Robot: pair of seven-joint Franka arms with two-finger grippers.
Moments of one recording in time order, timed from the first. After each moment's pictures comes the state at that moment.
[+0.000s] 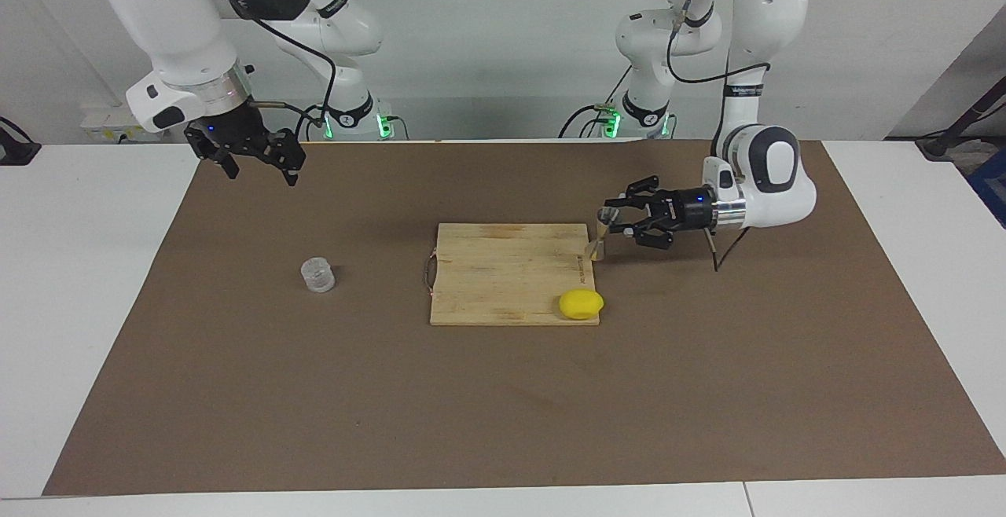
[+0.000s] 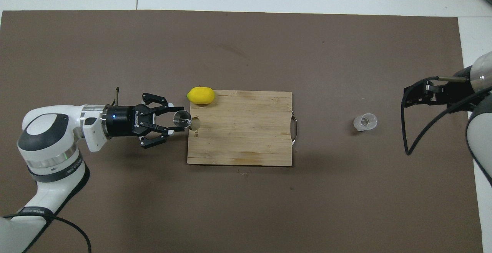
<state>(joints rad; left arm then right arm) -0.05 0.16 -0.03 -2.23 -1.57 1.69 2.22 -0.04 0.00 0.08 -1.63 -0.03 1.59 0.21</state>
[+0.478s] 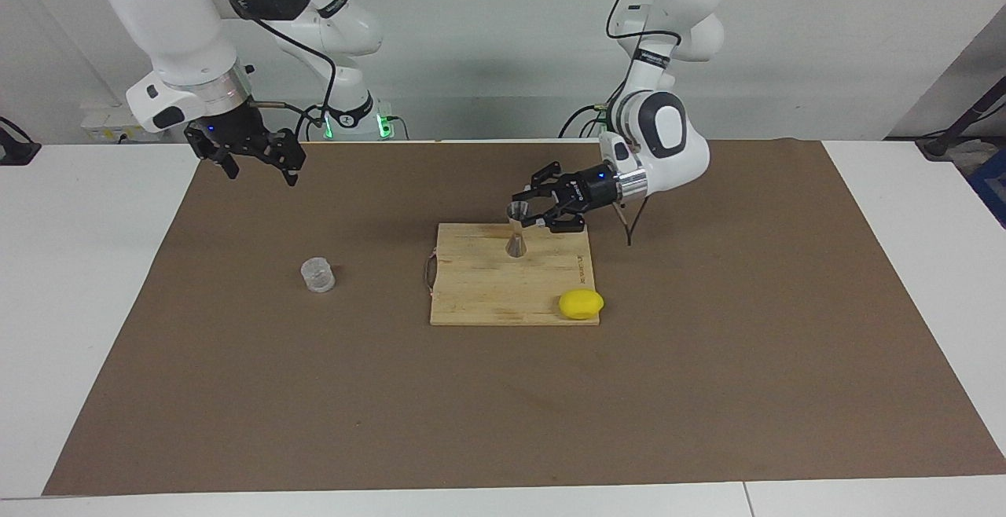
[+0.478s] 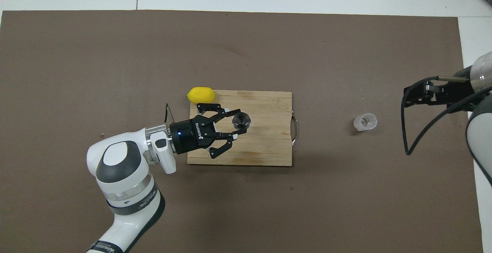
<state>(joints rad) -0.46 0.06 -0.03 -2.30 -2.05 2.16 2.34 -0.04 0.00 0.08 -1.63 -0.03 1.59 0.21</state>
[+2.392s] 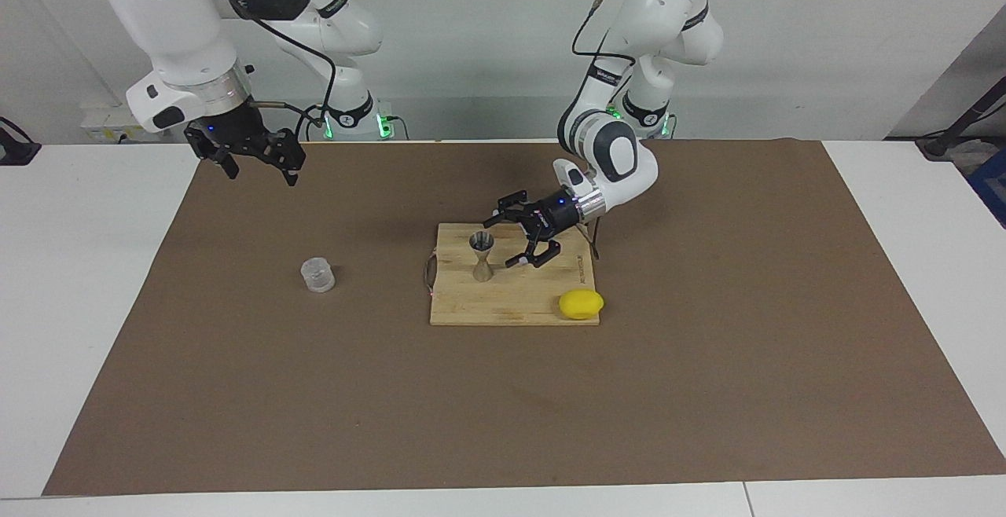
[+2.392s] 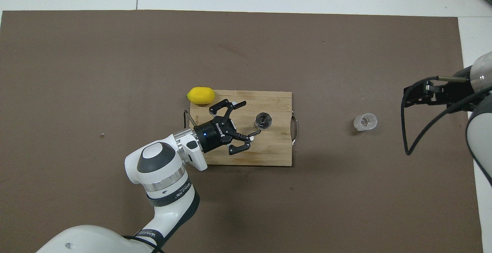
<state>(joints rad) -0.56 0.24 0.00 -2.22 -2.29 2.24 2.55 -0.04 0.00 0.08 -1.63 -0.03 1.59 0.21</state>
